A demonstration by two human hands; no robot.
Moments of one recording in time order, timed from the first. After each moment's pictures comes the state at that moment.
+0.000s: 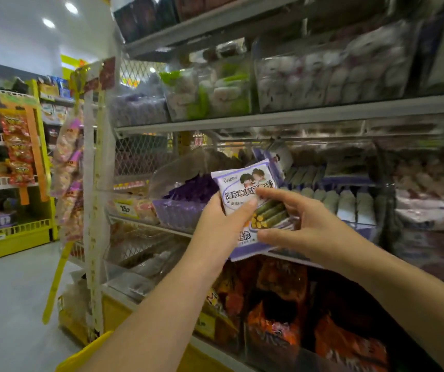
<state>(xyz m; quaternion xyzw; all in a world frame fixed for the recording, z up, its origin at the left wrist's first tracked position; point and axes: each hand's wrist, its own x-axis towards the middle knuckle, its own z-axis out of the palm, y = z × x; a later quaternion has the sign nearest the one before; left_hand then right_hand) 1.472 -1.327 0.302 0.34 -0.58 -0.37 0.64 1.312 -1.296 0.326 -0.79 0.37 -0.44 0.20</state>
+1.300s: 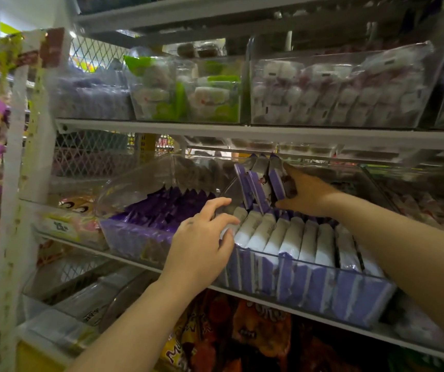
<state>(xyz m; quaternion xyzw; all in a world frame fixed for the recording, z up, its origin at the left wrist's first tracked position) 1.483 -1.433 0.295 0.41 -0.78 0.07 0.47 1.254 -1.464 0.407 -0.75 0.61 -0.25 -0.05</state>
